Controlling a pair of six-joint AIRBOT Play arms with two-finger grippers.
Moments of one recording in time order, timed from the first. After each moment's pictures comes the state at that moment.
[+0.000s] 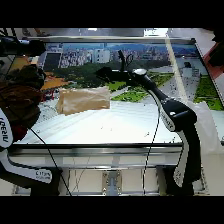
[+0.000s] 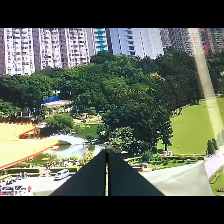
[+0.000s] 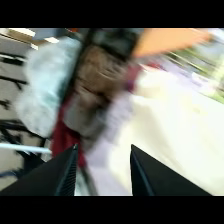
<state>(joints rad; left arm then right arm) 0.17 -1.61 1.94 1.10 -1.11 -1.30 0.29 -2.10 1.88 -0.21 1.07 1.11</state>
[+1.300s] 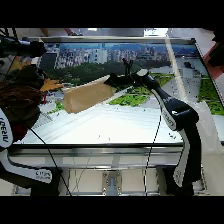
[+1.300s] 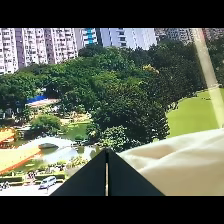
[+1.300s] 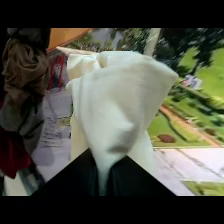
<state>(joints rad) 0.17 -1.61 1.94 1.10 -1.15 -1.26 0.23 -2.06 1.89 -0.47 1.01 1.30</state>
